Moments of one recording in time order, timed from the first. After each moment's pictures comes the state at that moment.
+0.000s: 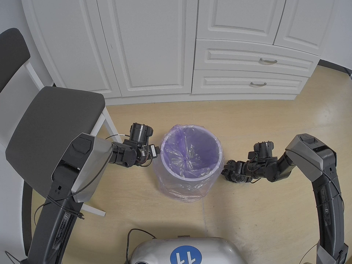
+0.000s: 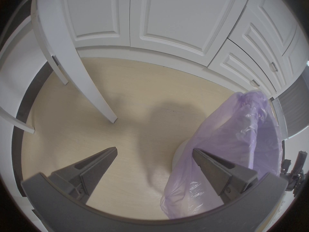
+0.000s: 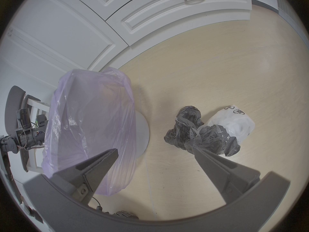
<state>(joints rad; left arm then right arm) -0.36 2.75 -2.00 -0.07 0.21 -0.46 0.13 2.66 -1.44 -0.58 0.30 0.33</state>
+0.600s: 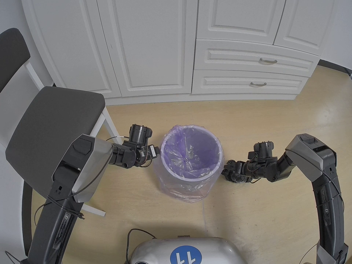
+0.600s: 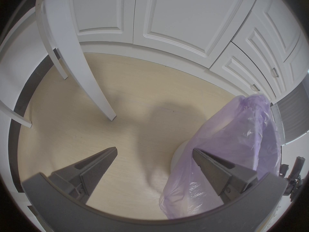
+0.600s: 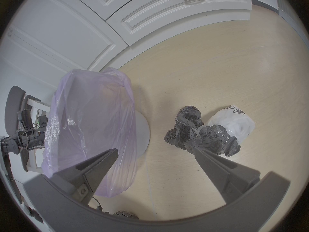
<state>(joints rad) -0.35 2.77 -2.00 -0.09 0.19 -0.50 0.13 2.66 -1.44 -0.58 0.30 0.33</state>
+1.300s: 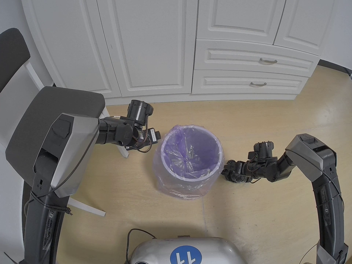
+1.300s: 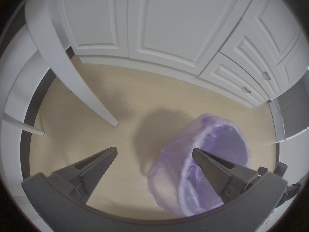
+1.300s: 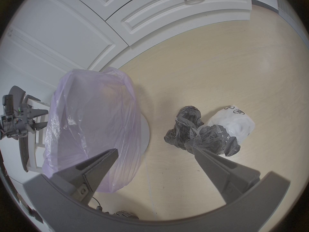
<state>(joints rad) -0.38 2.55 -2.00 0.17 0.20 -0.50 0.13 2.66 -1.44 -0.58 0.30 0.33</state>
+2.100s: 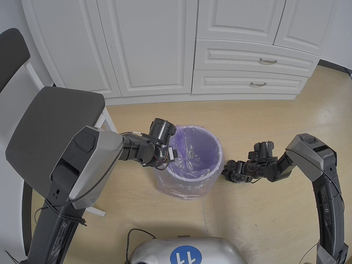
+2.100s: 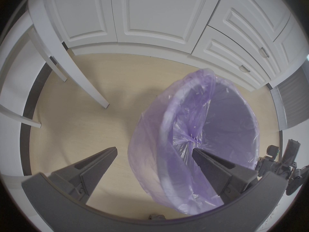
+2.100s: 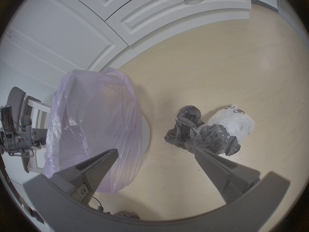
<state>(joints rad) -0.50 2.64 -1.99 0.17 0.26 -0.54 0.13 2.66 -1.44 -0.58 0.30 0.33</state>
